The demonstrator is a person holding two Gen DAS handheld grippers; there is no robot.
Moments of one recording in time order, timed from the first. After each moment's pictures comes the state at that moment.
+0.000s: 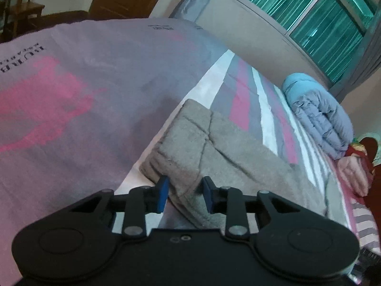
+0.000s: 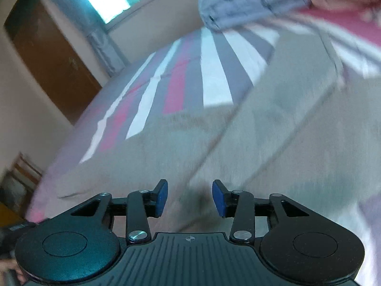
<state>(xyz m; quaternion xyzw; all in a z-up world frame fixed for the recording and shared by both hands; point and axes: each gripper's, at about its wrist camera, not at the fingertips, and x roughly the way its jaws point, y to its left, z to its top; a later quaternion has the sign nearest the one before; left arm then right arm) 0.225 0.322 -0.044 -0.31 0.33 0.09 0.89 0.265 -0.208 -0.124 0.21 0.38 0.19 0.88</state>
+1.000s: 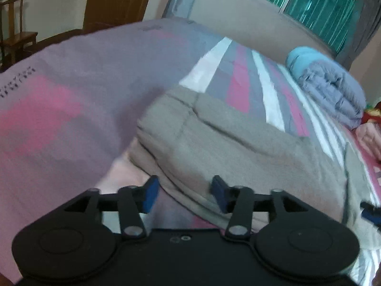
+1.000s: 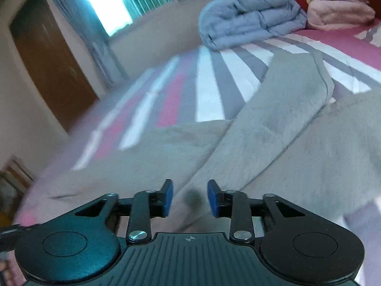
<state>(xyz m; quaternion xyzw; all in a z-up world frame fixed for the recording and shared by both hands) 0.234 0.268 -0.042 -0.20 0.37 0.13 0.90 0.264 -0.207 -0.126 0.16 0.33 0.15 0.92</state>
